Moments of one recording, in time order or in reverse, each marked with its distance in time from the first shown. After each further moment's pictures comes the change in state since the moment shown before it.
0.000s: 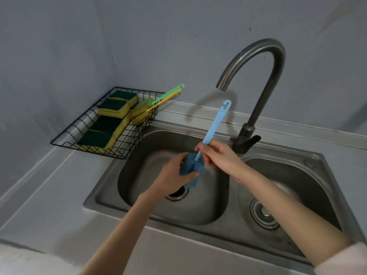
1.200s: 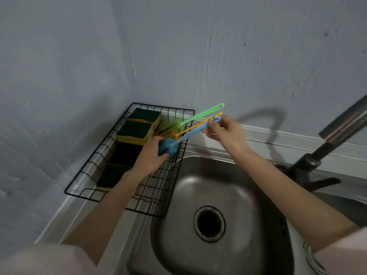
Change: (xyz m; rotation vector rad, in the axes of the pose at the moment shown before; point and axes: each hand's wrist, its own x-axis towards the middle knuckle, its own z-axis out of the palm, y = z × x) left_hand 0.158 -0.107 -0.168 0.218 0.122 -0.110; right_hand 0.207 -0.053 0.054 0.308 0.357 -0.036
